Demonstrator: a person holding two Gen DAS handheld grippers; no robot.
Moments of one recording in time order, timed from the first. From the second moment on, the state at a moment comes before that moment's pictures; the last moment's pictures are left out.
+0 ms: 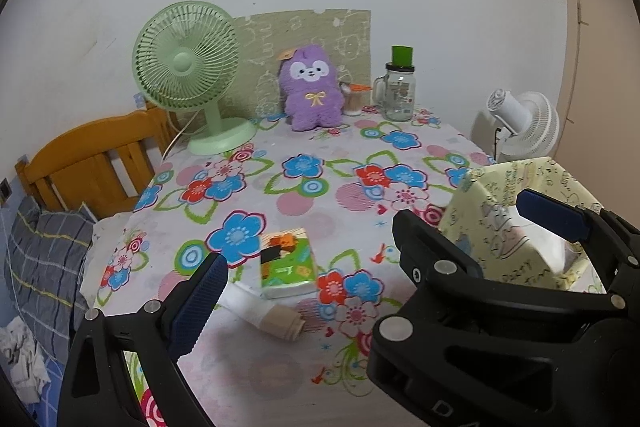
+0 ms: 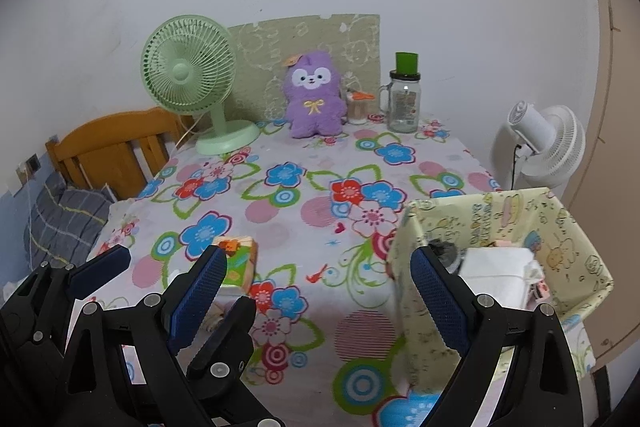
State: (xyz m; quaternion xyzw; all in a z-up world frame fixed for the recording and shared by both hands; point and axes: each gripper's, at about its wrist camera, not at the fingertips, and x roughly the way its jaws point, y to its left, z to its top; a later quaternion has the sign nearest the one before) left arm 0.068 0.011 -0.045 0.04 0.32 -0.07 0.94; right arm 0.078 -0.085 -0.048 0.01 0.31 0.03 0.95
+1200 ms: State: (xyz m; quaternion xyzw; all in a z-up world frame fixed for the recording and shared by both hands) left arm 0.122 0.070 -0.101 0.02 0.38 -0.03 0.92; right arm 0.139 -0.028 -0.107 0.00 0.38 0.05 0.92
